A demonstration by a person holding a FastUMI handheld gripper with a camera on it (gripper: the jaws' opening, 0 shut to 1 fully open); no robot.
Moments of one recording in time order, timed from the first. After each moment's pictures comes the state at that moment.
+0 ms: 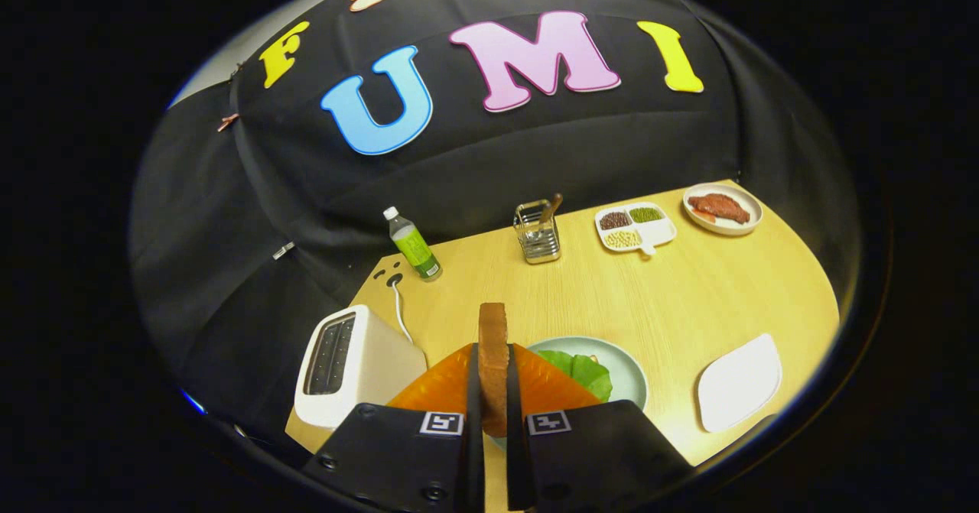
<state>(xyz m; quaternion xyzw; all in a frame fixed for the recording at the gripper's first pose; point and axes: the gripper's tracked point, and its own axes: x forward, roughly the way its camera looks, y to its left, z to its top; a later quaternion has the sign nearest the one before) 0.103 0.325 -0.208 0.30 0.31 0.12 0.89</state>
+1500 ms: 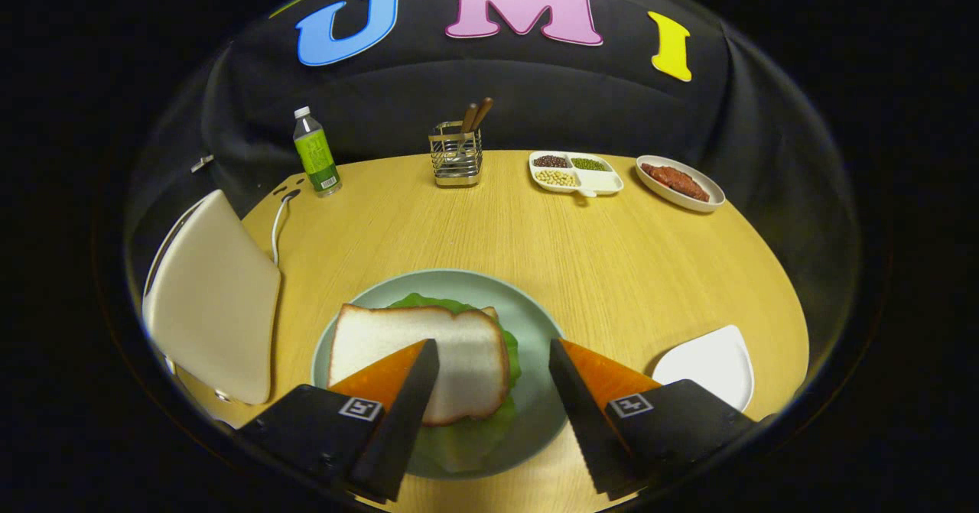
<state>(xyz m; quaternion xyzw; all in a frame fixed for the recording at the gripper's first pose) 0.103 0.280 -0.355 0.12 0.39 0.05 0.91</state>
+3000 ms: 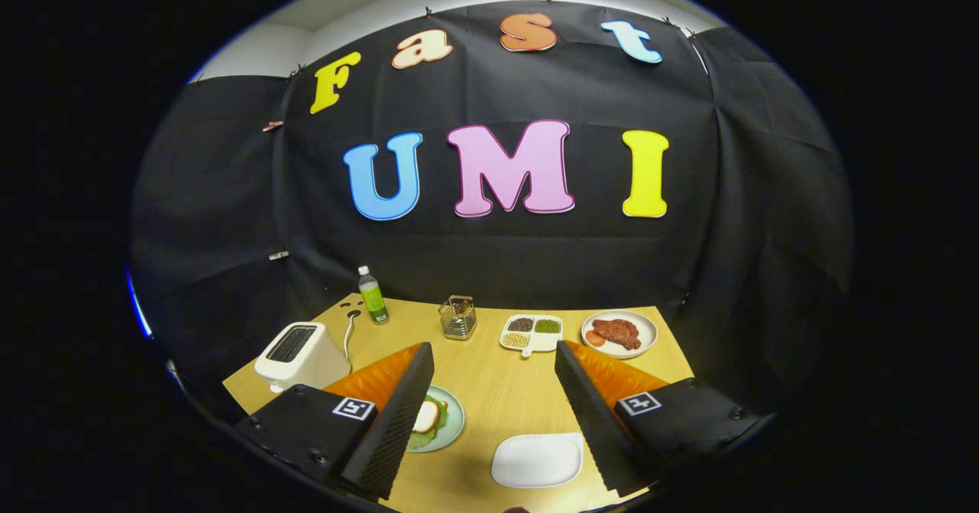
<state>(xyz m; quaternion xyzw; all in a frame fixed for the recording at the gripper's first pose) 0.055 0.060 -0.099 0.16 0.14 0.12 0.97</state>
